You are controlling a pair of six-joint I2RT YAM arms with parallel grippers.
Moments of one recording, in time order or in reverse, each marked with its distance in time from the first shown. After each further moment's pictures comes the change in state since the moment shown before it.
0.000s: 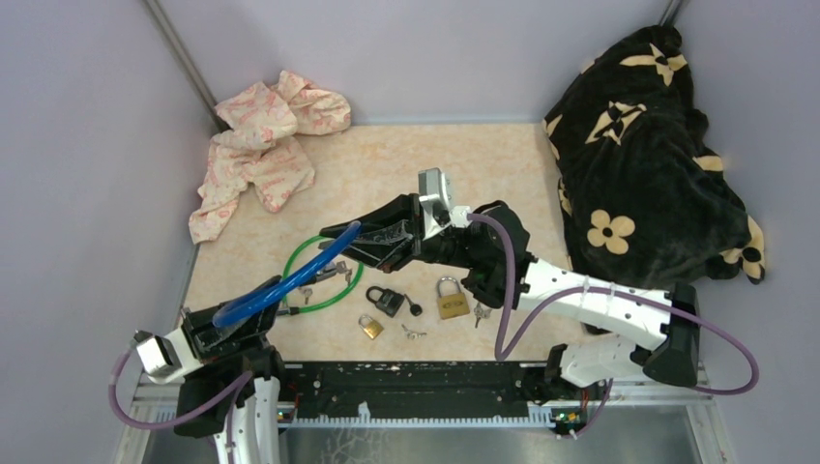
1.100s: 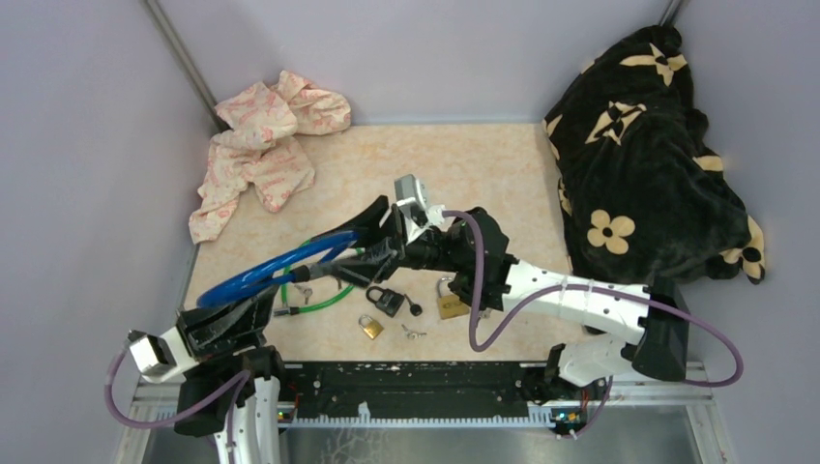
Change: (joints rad) left arm 0.005 0.000 0.000 -0.009 -0.063 0.002; right arm -0.002 0.065 -0.050 0.083 -0.009 0.105
